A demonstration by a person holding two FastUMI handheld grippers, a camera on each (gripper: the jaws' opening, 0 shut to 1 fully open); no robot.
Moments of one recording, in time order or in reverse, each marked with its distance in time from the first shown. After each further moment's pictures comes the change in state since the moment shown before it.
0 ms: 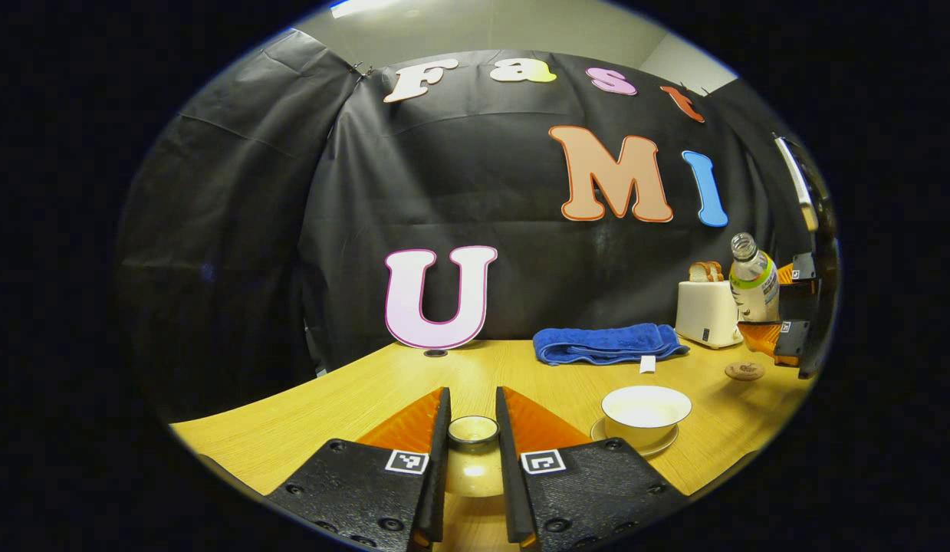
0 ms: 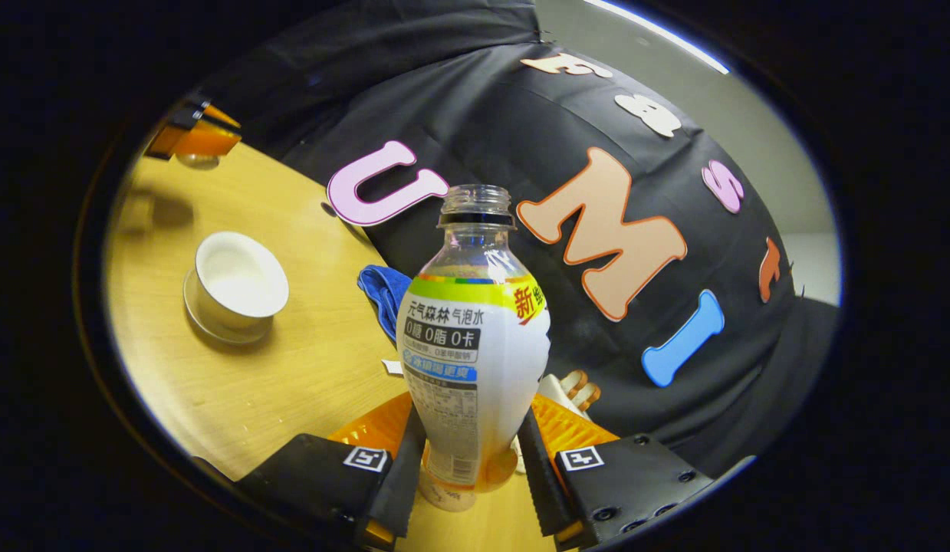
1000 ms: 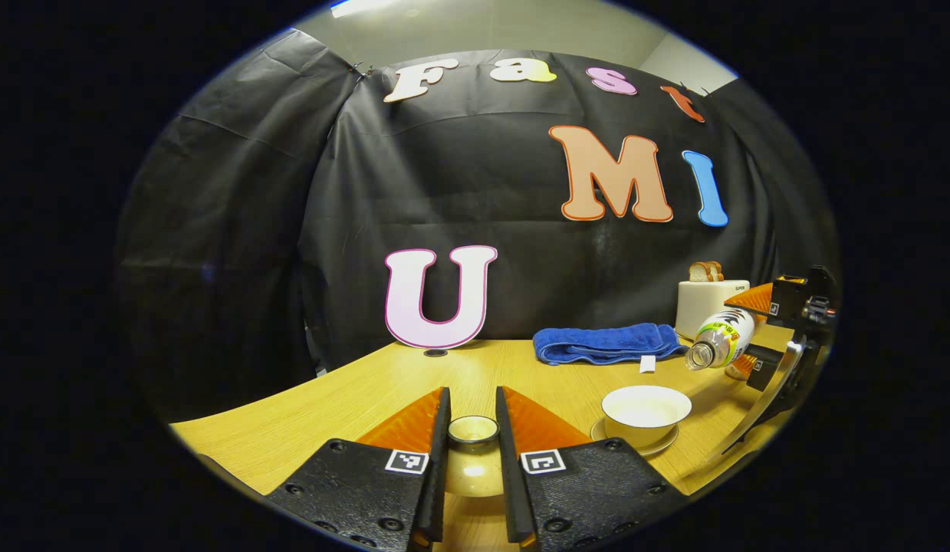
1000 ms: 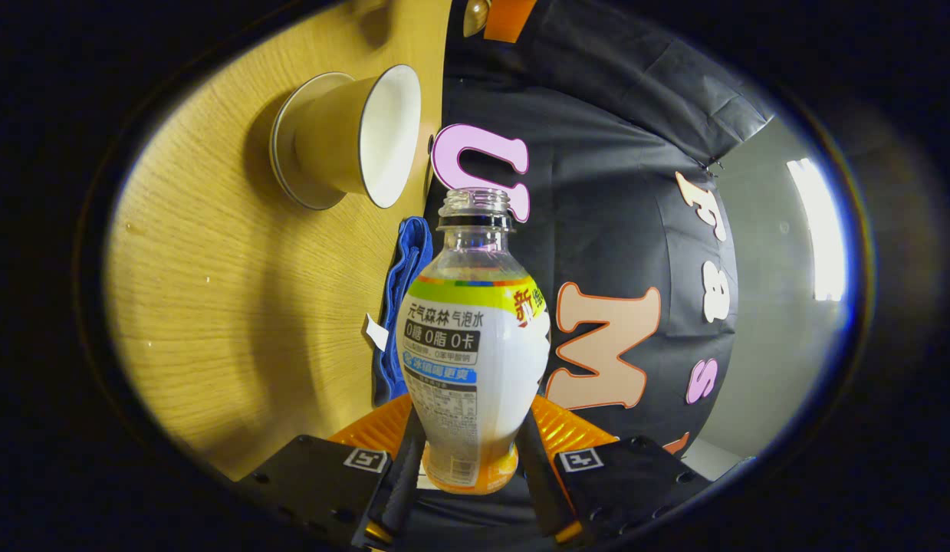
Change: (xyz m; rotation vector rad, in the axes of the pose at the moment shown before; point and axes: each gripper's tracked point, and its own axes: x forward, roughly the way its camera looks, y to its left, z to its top) left arm 0.001 0.000 -0.001 -0.002 0.001 0.000; right arm 0.012 0.041 0.015 -0.752 -0.126 -0.102
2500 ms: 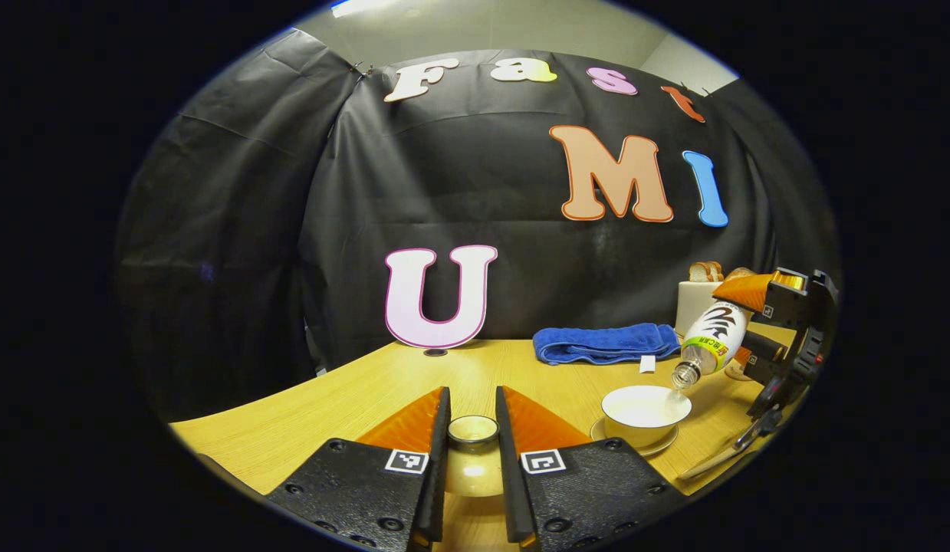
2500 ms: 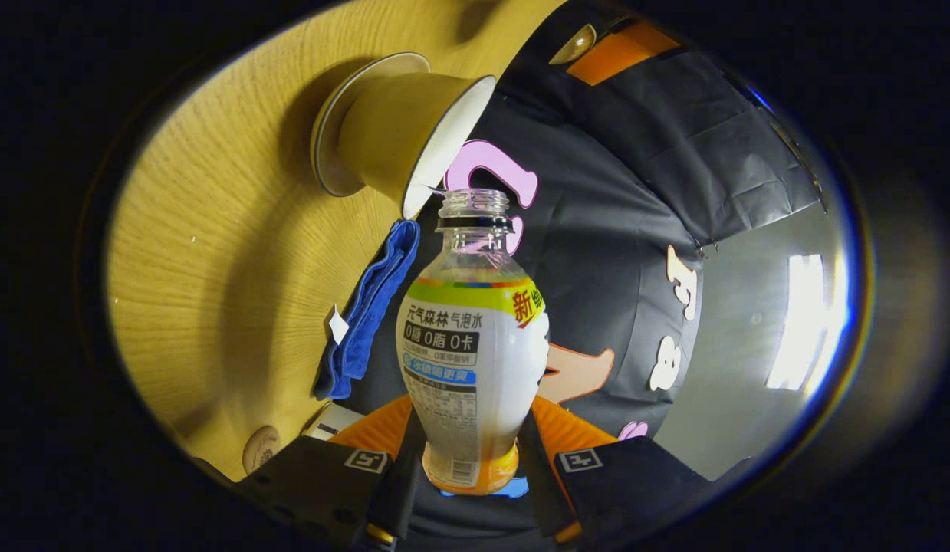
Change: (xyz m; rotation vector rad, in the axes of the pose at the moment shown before) left arm 0.000 0.000 0.000 -0.003 0.002 0.000; right arm -0.009 -0.011 0.020 -0.289 -0.105 -0.121
